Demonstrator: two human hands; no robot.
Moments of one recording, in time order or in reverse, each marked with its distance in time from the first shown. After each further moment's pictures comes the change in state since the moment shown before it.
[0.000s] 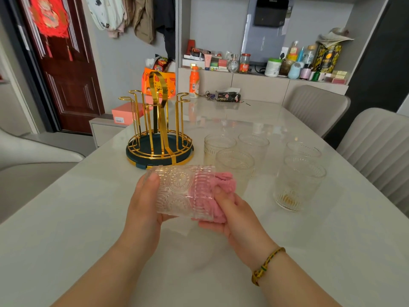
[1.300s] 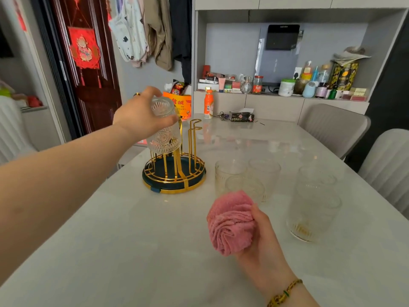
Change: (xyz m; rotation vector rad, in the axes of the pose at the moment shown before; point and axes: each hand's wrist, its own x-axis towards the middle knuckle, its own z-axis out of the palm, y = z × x) left_hand 0.132 0.141 0.019 1.476 0.174 0.450; right_hand 0.013 -0.007 -0.014 0.620 -0.044 0.020
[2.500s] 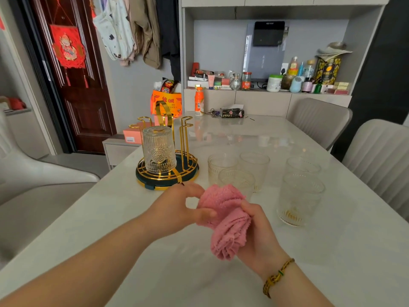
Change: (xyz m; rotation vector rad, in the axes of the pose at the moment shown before) left_hand -0.135 0.025 0.047 -0.505 -0.641 0.197; right_hand -0.017 -0.007 0.007 -0.122 -0.090 0.089
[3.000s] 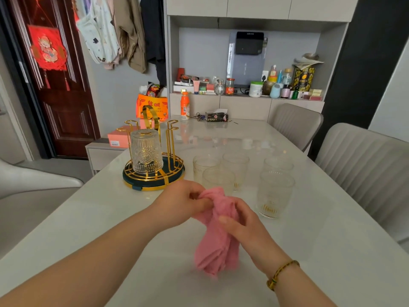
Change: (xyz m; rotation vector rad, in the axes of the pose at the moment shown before) left_hand 0.001 0.029 0.012 -0.065 0.009 -0.001; right_hand -0.040 -0.012 -0.007 -0.805 0.081 -0.318
